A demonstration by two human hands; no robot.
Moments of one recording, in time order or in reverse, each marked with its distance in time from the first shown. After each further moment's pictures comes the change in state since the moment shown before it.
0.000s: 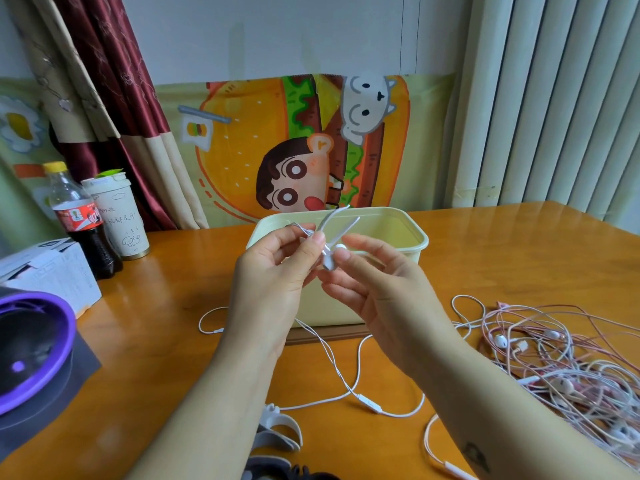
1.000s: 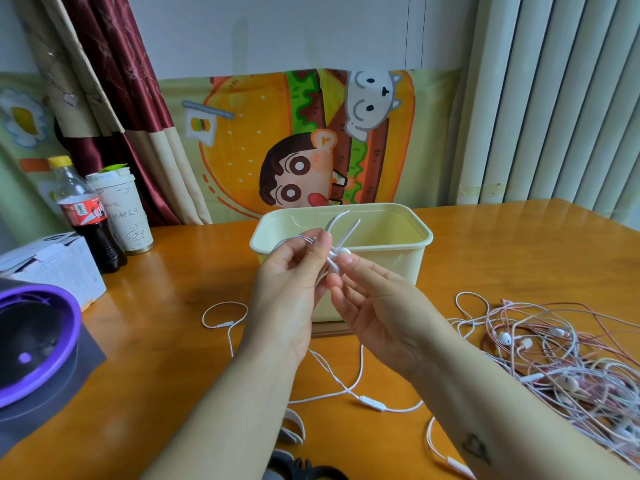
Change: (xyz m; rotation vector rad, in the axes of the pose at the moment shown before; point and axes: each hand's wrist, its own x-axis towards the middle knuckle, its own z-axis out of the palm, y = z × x) left_hand -0.007 -0.007 0.012 -0.252 0.008 -0.178; right_hand 0.002 0.009 0.003 0.310 0.044 0.290
